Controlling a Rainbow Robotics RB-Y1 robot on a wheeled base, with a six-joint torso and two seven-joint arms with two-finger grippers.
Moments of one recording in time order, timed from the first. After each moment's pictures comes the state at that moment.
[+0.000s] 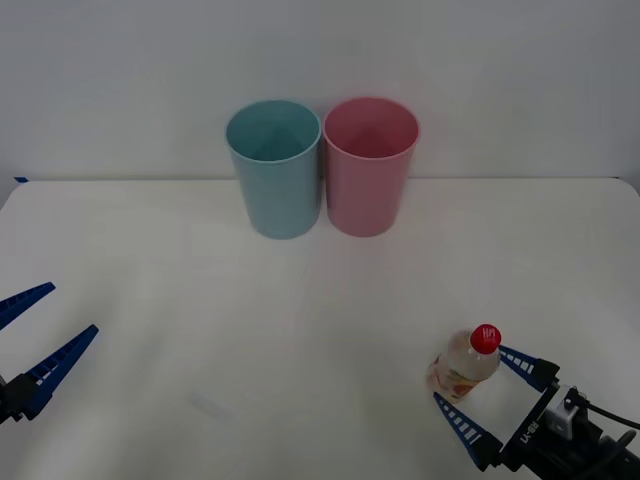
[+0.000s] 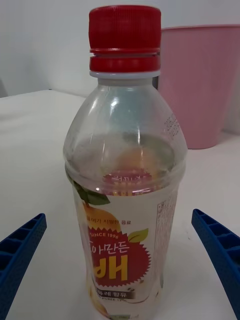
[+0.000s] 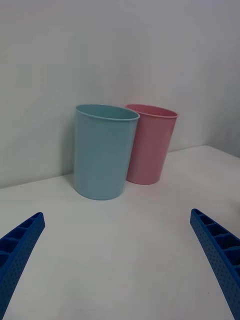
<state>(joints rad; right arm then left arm) 0.38 -0.33 -0.09 -1.51 0.98 -1.01 0.56 0.35 0.40 0.52 -1.66 -0.96 -1.22 0.00</state>
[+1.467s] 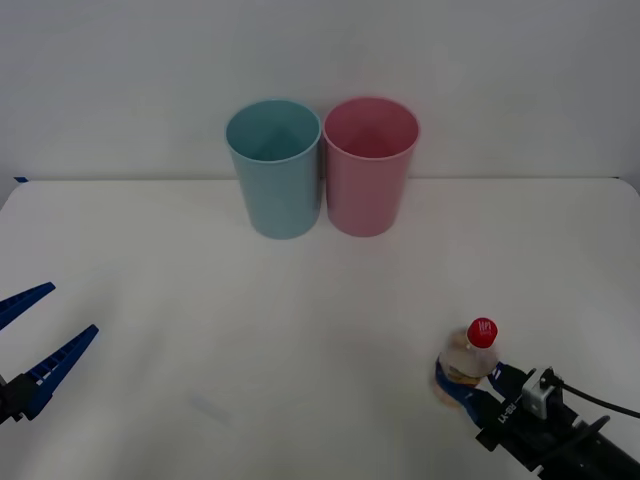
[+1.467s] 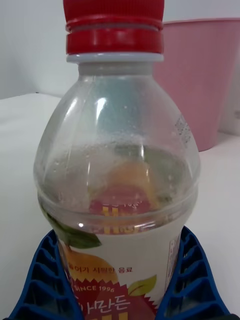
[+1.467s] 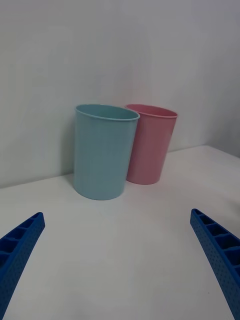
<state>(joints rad) 0.34 -0.32 -0.02 -1.51 0.93 -0.89 0.57 0.35 0.40 0.52 -1.66 -0.96 -1.22 0.00</state>
